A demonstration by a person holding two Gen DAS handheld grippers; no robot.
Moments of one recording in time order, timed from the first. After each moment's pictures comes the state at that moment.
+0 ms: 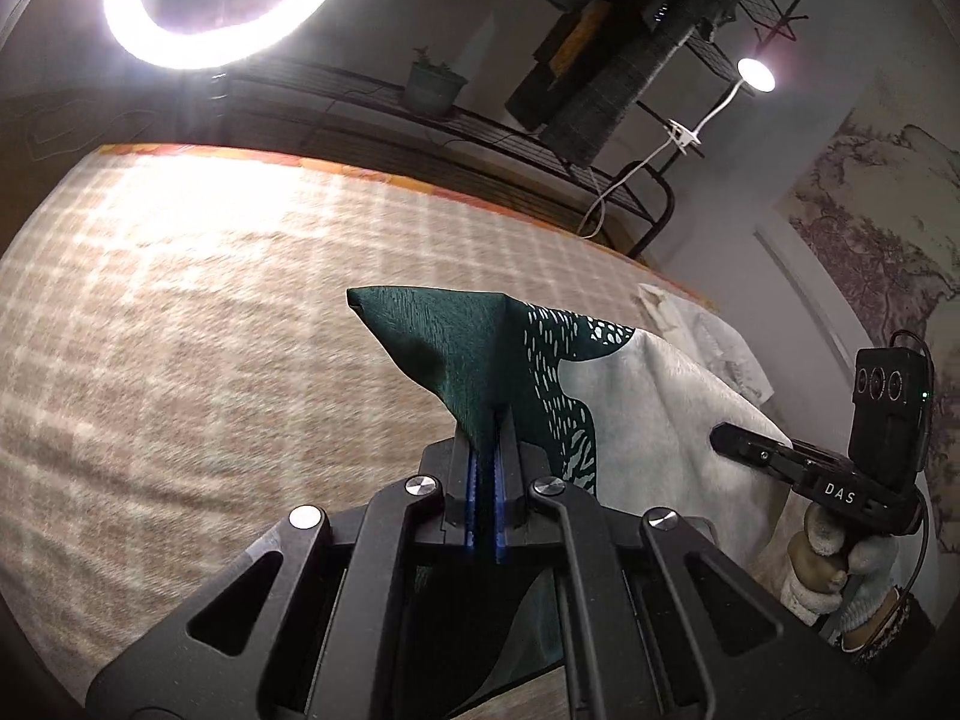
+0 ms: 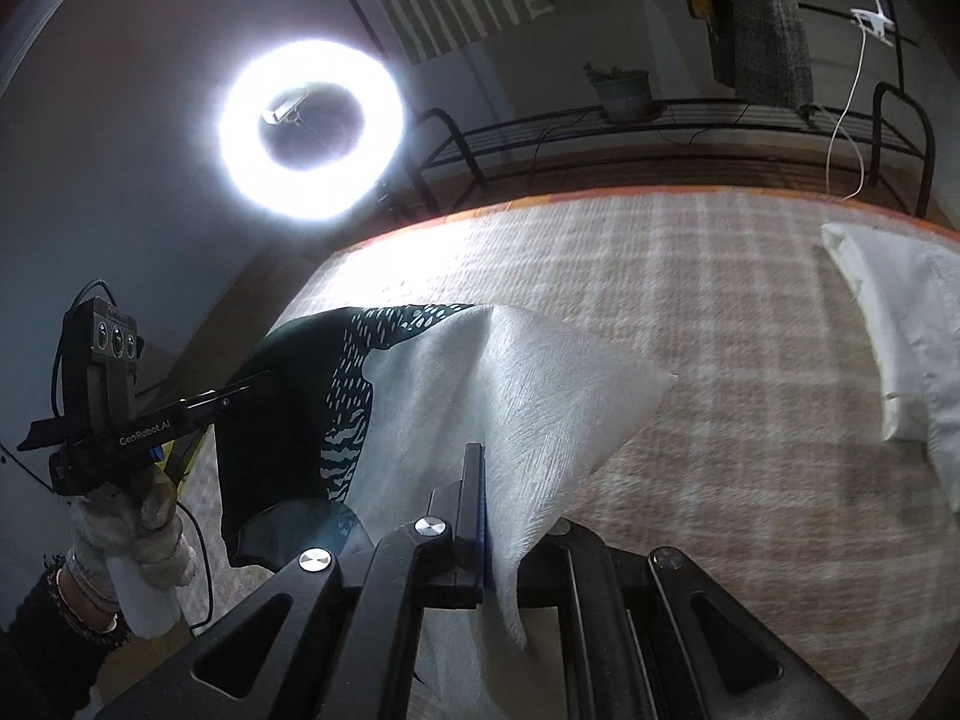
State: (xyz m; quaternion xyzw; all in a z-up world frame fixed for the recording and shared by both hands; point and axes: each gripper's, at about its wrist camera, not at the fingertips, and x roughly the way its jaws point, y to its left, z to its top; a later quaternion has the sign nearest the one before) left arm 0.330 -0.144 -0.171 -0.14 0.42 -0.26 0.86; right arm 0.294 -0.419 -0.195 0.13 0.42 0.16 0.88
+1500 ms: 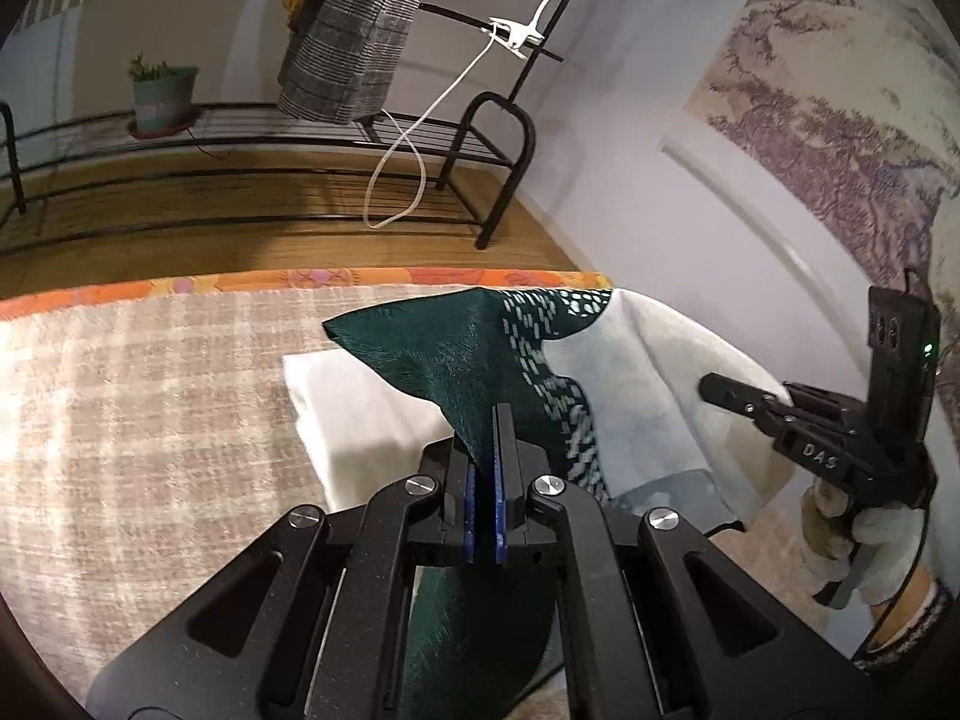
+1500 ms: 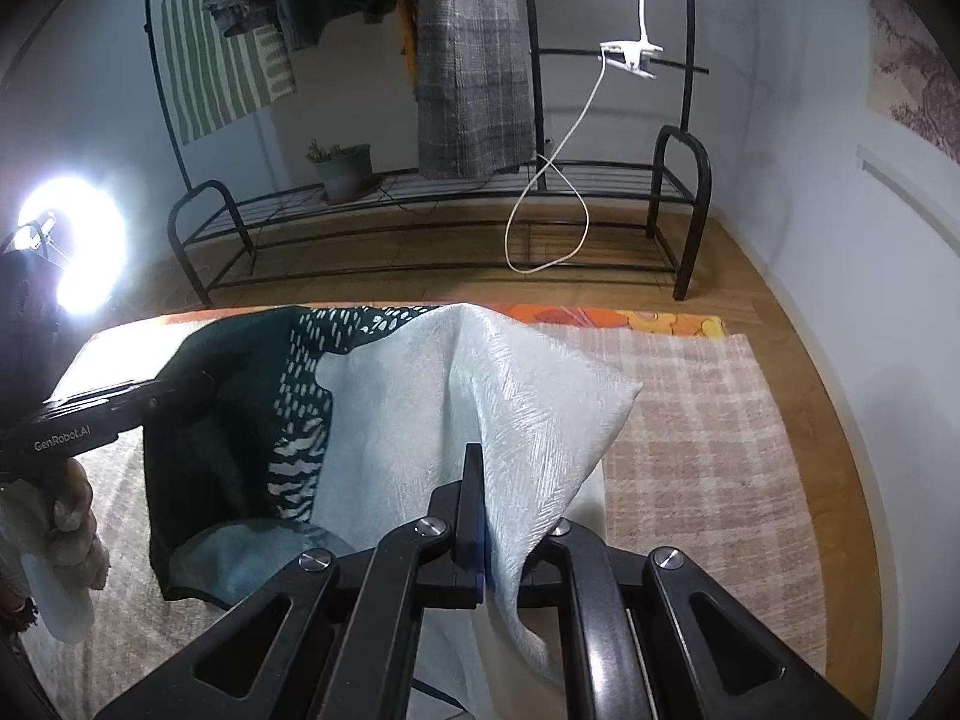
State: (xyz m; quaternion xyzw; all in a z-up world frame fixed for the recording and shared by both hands) left arm 0.424 -0.579 -0.179 -0.04 0.40 -0.36 0.84; right arm 0.337 -0.786 -0.178 0.05 0.39 -0.03 0.92
